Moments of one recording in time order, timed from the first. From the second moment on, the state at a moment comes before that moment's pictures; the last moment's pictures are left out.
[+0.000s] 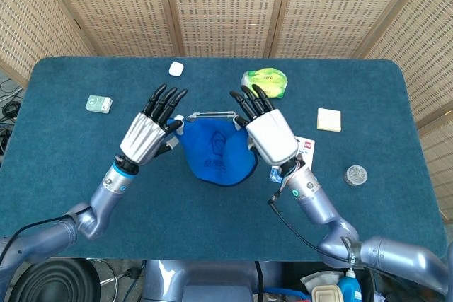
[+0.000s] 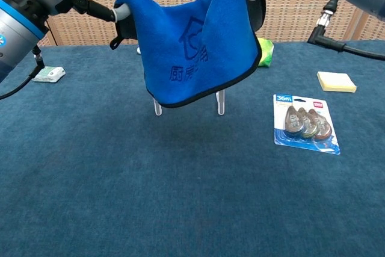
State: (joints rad) left arm -0.83 -1.71 -0.17 -0.99 1.61 1.52 -0.02; right arm 0.79 -1.47 0.39 -1.63 -1.38 1.17 -0.45
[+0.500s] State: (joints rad) left arm -0.90 -1.69 -0.29 -1.01 1.55 1.45 0.04; right arm 0.88 -1.46 0.50 -1.64 -1.12 1.16 -0.63
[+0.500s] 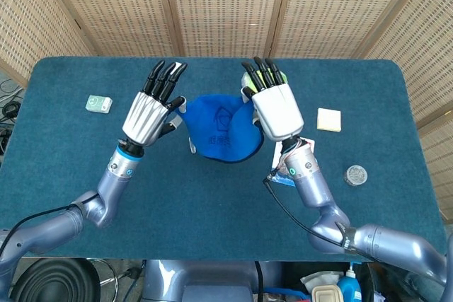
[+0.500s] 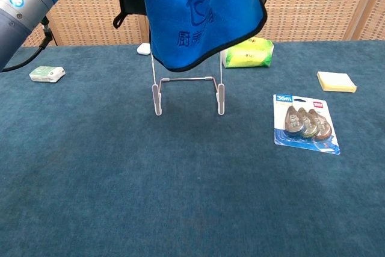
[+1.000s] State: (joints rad) left arm -0.89 -1.73 -0.29 -0.86 1.47 1.37 -0.08; right arm 0.96 -1.54 0.49 -1.52 -0.94 1.15 -0.66
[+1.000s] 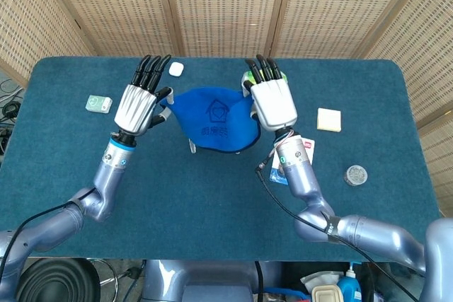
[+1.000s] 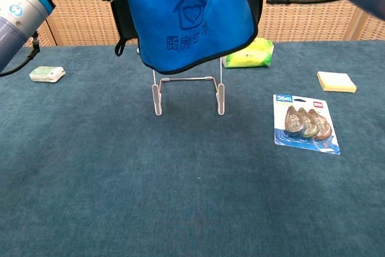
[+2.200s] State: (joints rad) left arm -0.89 -1.92 -0.21 -0.47 1.45 1.24 -0.34; right arm 0.99 -1.70 0.38 -1.21 -0.94 1.06 -0.50
